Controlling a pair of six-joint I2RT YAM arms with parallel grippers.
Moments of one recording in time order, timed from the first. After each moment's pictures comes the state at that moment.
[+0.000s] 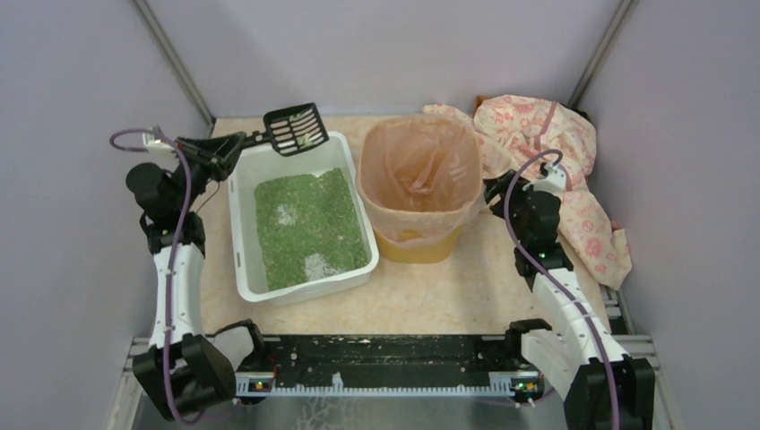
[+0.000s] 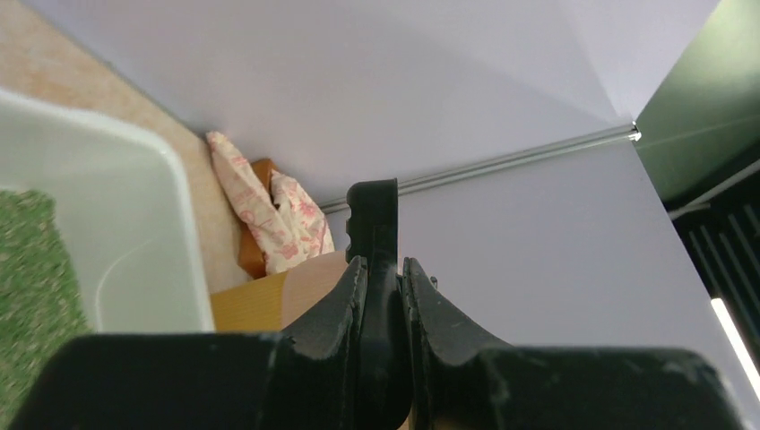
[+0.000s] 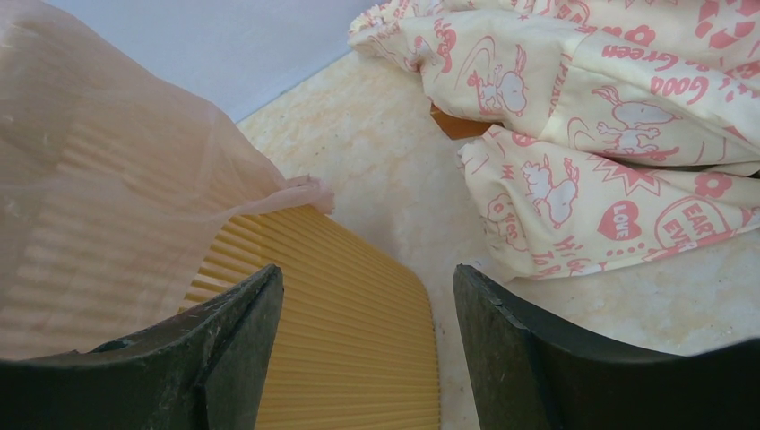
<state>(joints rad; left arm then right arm) 0.37 0.99 0.79 0.35 0.71 -1.41 0.10 0.88 0.51 0.19 0.01 0.61</state>
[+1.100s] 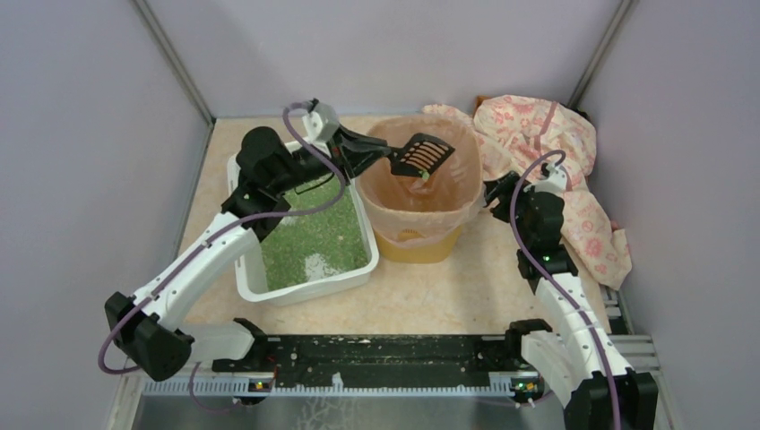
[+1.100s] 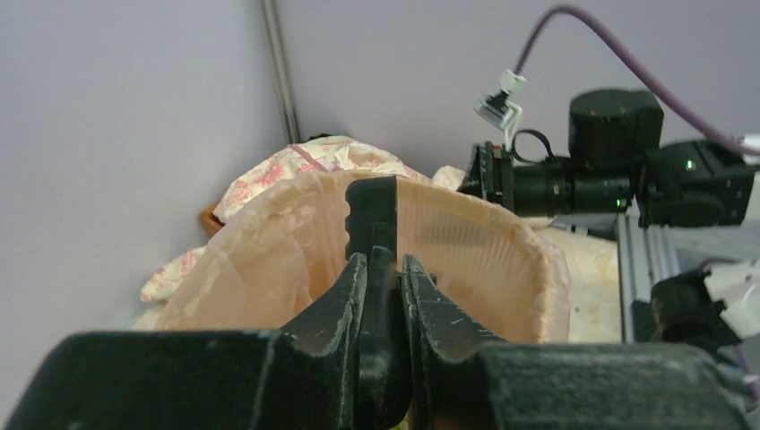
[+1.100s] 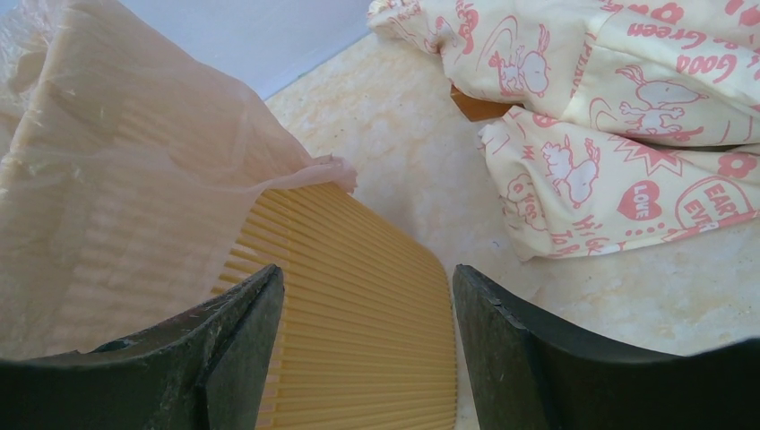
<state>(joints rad) -0.57 1.27 1.24 0.26 0.58 -0.15 0.10 0.83 0.54 0.08 -0.03 0.63</state>
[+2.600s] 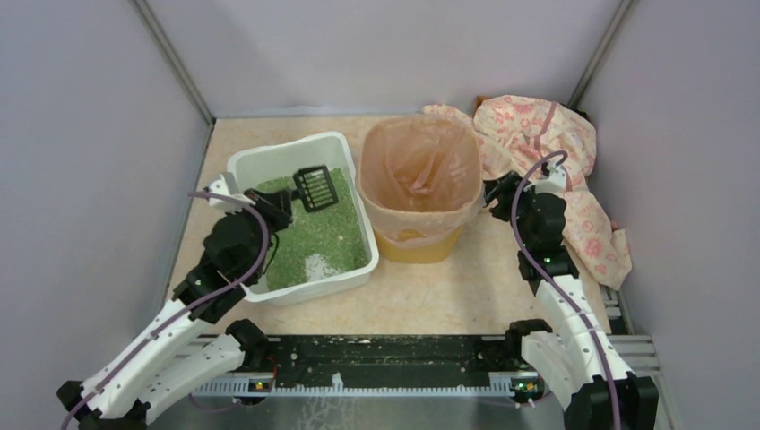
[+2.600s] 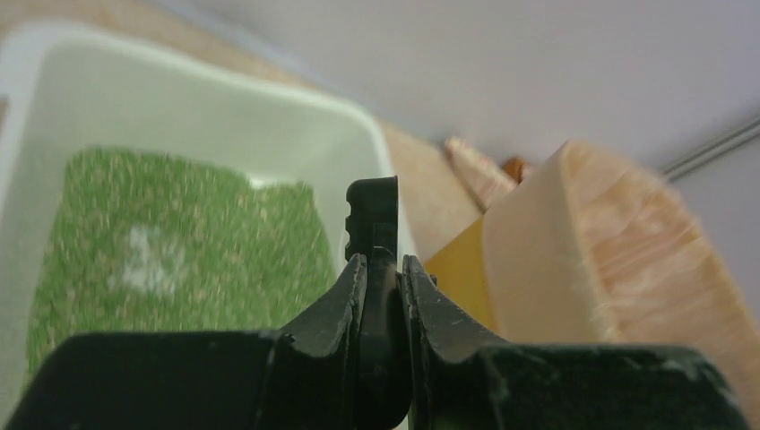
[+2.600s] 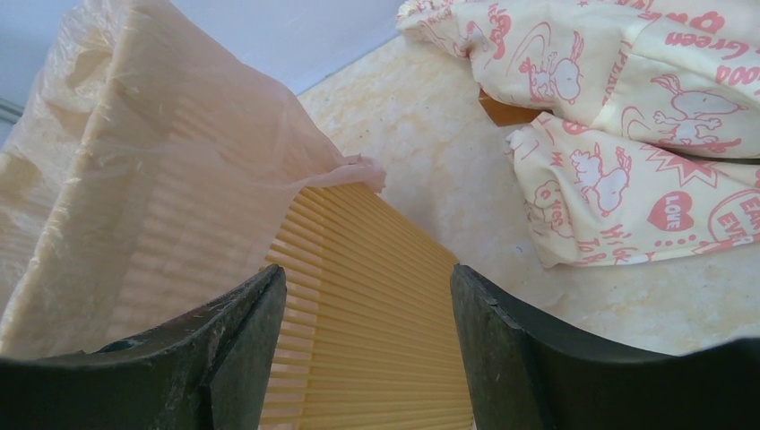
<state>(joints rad) -0.73 0.65 0.83 -0.14 -0.70 -0.58 0.10 0.82 0.54 0.10 -0.08 0.64</state>
